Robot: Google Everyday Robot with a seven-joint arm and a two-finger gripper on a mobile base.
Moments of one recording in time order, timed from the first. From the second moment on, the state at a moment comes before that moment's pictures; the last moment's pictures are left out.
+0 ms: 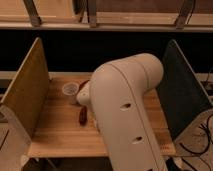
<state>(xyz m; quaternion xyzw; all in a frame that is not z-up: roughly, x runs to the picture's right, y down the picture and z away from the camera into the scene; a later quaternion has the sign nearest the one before) 0.010 0.191 0.873 -0.24 0.33 0.42 0.81</state>
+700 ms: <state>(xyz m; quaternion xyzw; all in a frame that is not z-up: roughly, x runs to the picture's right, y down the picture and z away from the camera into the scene) -0.038 0.158 0.889 -0.26 0.25 0.43 0.83</state>
